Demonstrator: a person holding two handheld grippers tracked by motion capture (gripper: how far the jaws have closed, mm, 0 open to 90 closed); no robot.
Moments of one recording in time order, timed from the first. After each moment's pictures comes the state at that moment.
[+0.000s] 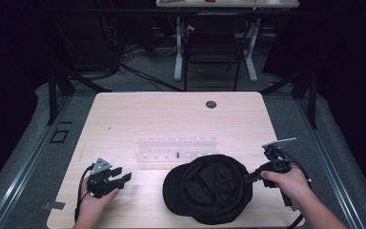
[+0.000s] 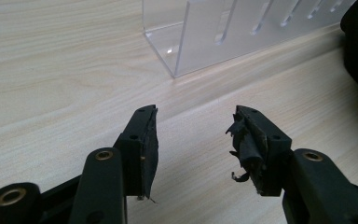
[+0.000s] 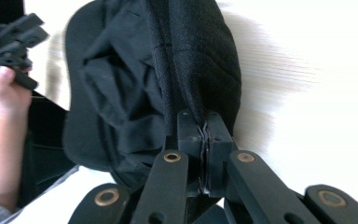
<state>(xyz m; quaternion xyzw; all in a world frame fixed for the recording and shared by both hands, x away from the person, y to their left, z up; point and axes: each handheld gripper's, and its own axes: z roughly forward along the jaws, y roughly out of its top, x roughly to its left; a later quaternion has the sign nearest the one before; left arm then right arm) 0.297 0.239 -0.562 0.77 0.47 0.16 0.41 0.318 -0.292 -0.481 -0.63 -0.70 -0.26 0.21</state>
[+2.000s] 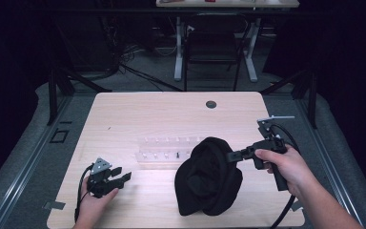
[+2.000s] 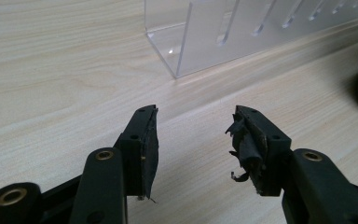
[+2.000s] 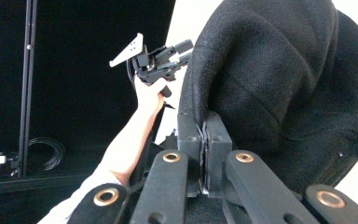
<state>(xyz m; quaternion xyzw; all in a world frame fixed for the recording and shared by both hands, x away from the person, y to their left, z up) 0.297 0.240 -0.562 0.77 0.47 0.16 0.41 0.321 -0.249 -0.391 -0.54 -0.67 -0.41 0.29</state>
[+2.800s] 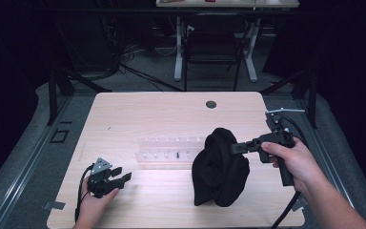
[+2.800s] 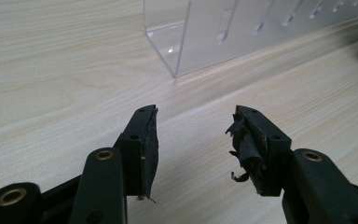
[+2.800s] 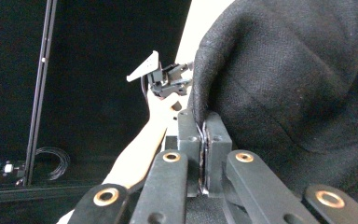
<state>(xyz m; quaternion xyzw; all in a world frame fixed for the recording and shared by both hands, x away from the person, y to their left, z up) 0.297 0.240 -0.562 0.77 0.47 0.15 0.40 0.319 -0.257 -0.366 -0.54 -0.66 -0.44 0.28</state>
